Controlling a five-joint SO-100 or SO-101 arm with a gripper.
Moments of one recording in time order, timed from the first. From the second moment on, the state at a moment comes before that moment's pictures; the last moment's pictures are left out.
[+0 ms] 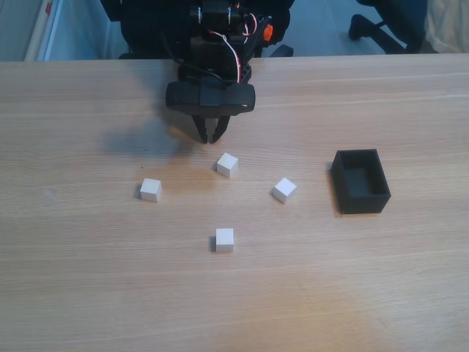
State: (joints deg) arm 2.5 194.0 180.3 78.8 -86.4
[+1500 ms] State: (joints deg) arm 1.6 194.0 180.3 78.8 -86.7
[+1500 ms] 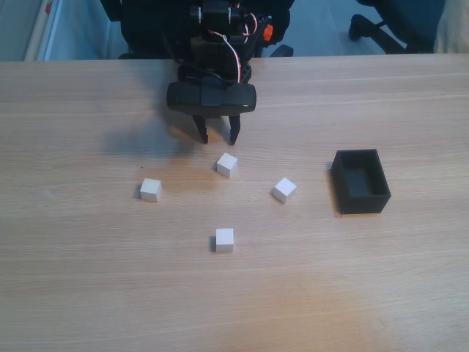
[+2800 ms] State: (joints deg) arm -9.5 157.5 160.2 60.6 -68.7
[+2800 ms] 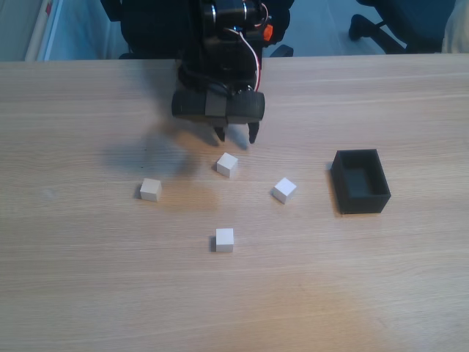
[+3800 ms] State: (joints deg) arm -3.4 120.2 144.4 46.5 -66.5
